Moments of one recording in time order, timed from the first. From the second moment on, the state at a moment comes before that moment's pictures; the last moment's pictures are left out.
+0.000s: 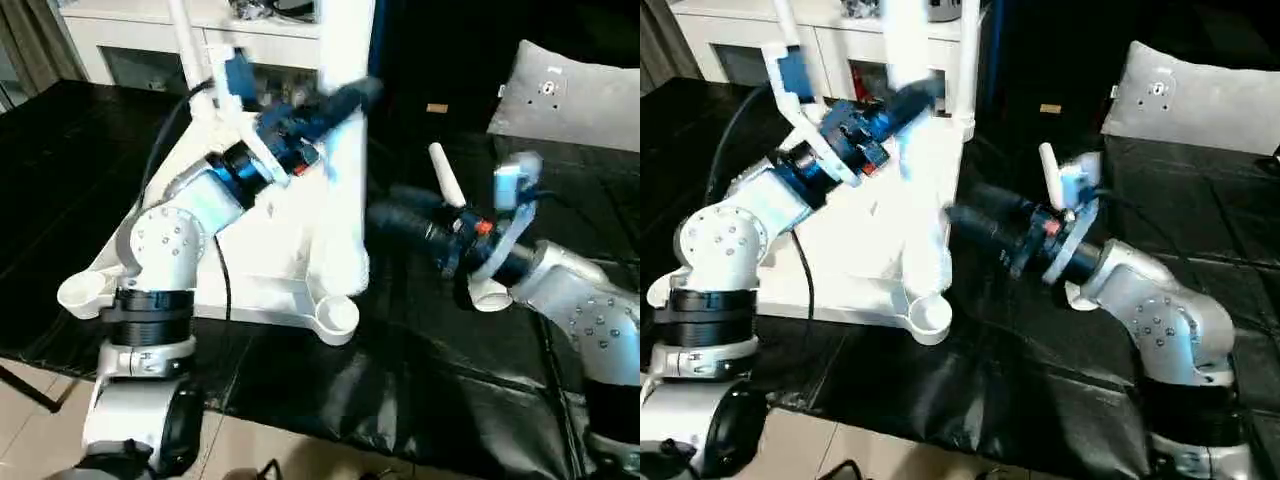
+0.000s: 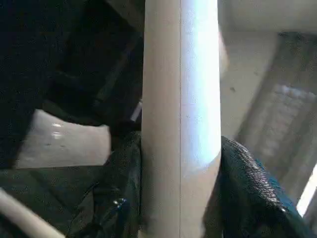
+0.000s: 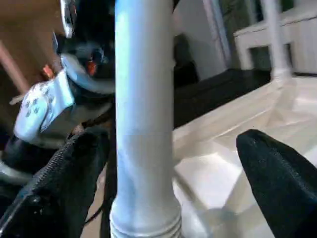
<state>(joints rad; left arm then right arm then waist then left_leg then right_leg) -0.76 0.16 0.11 0.07 -0.86 0.69 -0.68 -0.41 -0.42 -0.08 -0.15 0.81 0.77 0.83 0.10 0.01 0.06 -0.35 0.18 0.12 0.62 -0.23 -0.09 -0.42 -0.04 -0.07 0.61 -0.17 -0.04</state>
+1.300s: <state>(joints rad) -0.76 0.17 -0.01 0.01 -0.87 0.71 -0.97 -0.48 -0.46 0.13 -0.05 0.73 0.69 1.21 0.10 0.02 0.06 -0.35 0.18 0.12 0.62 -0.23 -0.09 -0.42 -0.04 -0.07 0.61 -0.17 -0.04</state>
